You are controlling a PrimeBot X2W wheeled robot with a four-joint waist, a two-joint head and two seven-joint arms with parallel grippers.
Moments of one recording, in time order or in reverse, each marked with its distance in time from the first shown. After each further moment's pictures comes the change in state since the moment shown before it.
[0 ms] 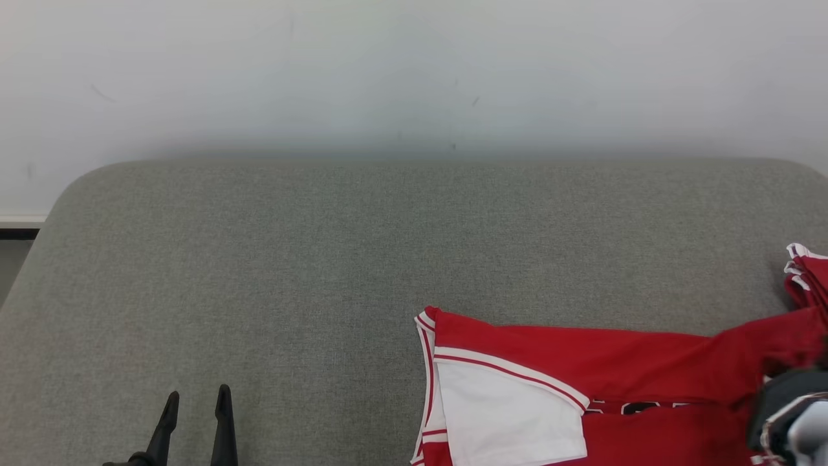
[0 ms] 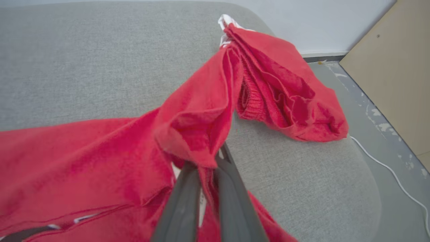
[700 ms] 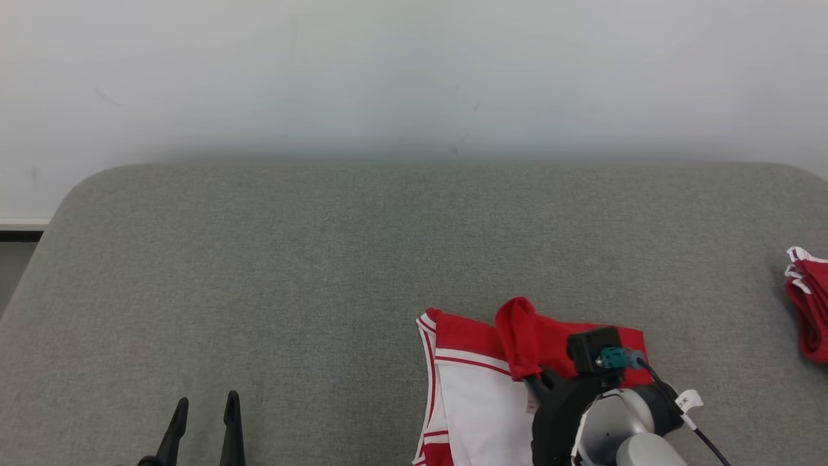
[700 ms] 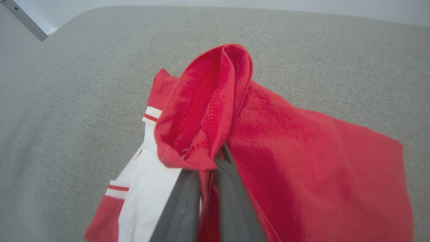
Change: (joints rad) left arm 0.005 -0.003 -0.013 0.016 -0.005 0.000 0.000; right arm 0.041 0.069 0.733 -0.134 0.394 0.000 0.053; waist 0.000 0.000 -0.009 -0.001
